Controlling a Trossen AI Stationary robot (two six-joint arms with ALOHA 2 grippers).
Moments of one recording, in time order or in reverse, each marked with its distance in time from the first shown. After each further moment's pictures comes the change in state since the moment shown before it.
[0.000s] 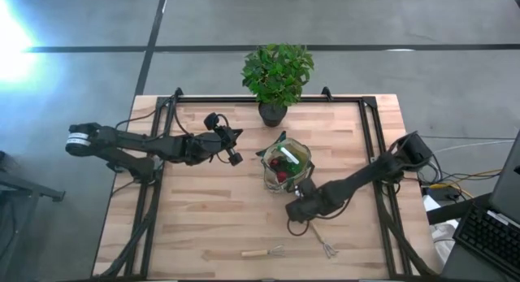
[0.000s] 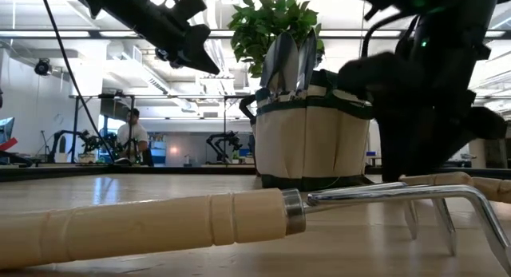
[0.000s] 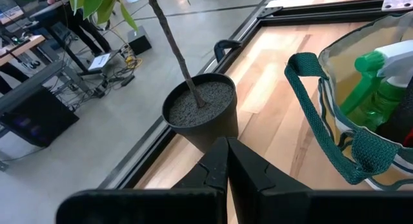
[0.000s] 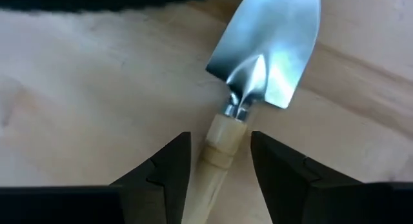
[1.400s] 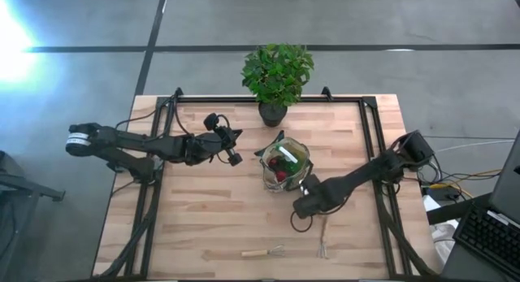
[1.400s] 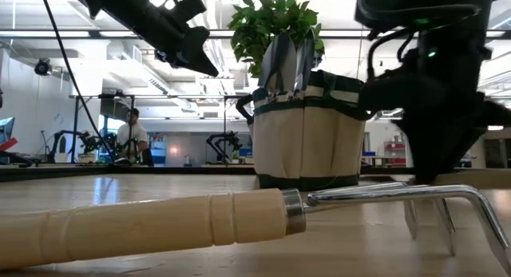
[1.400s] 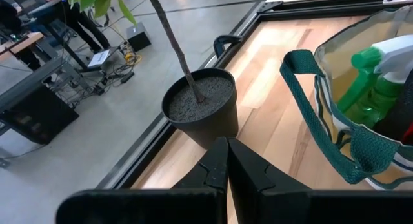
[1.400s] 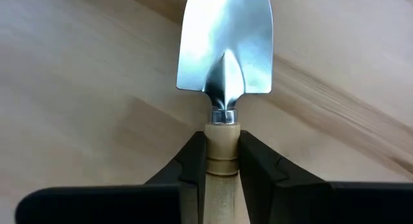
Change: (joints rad) left arm 0.000 0.000 0.000 -0.020 0.001 -0.007; right arm -0.024 -0.023 0.005 -0.204 -0.071 -0.069
